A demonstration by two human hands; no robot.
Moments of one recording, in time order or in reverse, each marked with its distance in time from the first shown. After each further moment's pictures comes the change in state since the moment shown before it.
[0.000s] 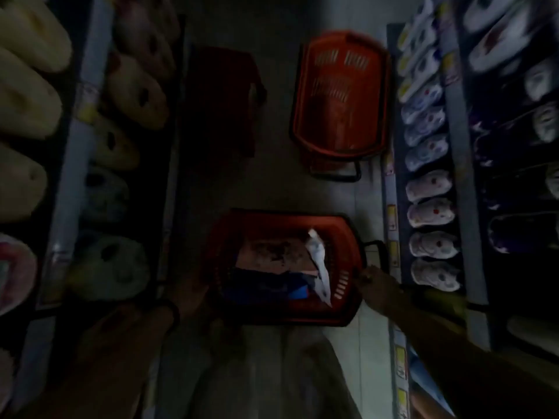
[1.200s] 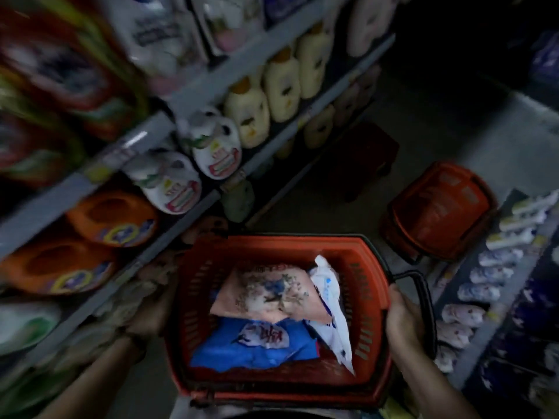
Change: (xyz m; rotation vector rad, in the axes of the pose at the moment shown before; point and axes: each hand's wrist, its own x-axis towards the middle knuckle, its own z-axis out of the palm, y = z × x) left_hand -0.480 -0.072 0.039 -0.642 0.701 -0.333; right_hand -0.260 -0.115 -0.064 0.126 0.270 -0.218
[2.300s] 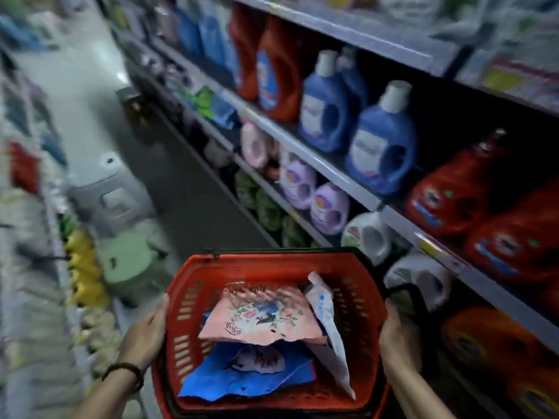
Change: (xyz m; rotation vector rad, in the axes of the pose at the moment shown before) left_hand -0.488 -0.519 -0.089 -0.848 1.070 -1.066; right_hand -0.626 0.018 0.366 -0.743 -1.100 -1.178
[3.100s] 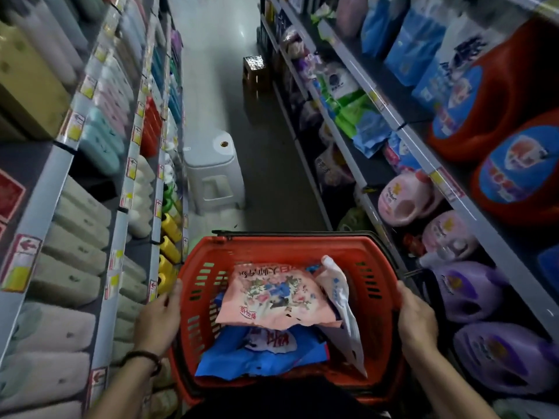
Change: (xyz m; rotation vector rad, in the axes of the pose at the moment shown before) left_hand 0.285 -0.047 -0.225 -0.238 0.319 -0.280; right_hand 0.022 -0.332 0.434 -0.176 -0.292 -0.254
